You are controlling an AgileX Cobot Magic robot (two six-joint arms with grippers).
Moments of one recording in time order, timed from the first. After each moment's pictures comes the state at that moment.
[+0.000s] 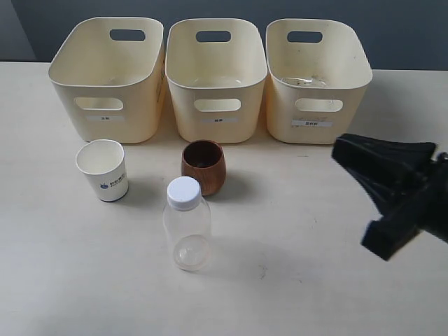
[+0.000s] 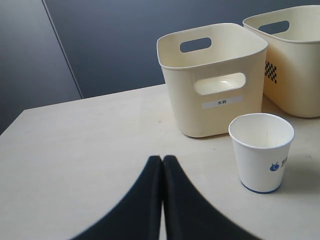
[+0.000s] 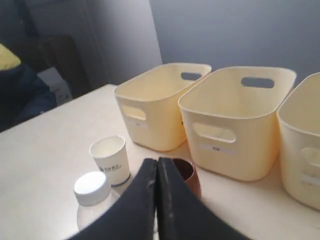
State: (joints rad) left arm -0.04 0.00 0.00 0.04 0.23 0.12; right arm 0.54 0.72 -0.23 -0.60 -0.34 0.74
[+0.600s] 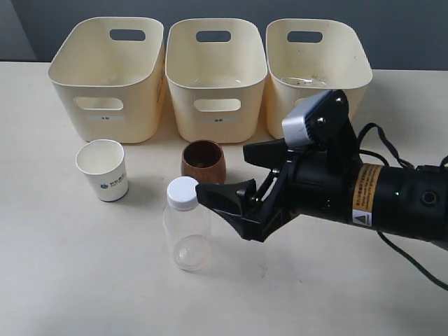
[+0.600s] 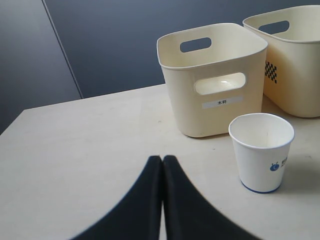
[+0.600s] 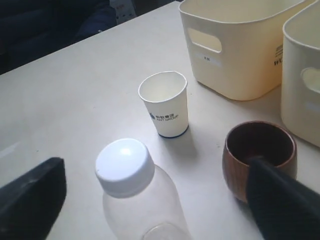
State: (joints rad) left arm -0.04 0.00 0.00 0.04 0.23 0.12; right arm 0.59 1.42 -0.45 -0.75 -0.69 0.71
